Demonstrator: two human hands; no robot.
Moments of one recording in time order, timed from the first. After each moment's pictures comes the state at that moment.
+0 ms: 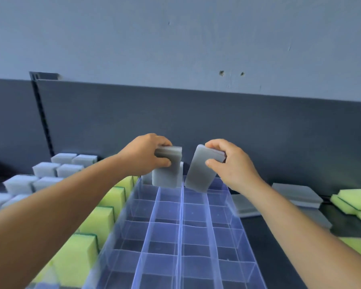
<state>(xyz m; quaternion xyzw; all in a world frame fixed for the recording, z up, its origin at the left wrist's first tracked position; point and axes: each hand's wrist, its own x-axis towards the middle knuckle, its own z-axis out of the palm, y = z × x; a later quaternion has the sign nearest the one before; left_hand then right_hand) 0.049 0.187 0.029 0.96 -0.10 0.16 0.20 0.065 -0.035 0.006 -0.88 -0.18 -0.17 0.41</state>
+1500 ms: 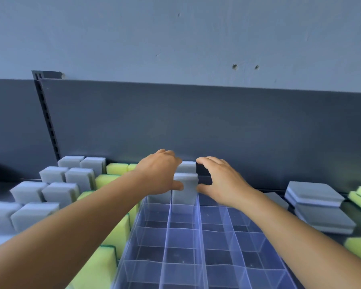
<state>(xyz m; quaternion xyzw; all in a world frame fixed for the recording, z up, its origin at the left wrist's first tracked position) 0.066 0.196 -0.003 0.99 -0.12 0.10 -0.02 0.074 0.017 -0.022 -0.95 -0.24 -0.09 0.18</state>
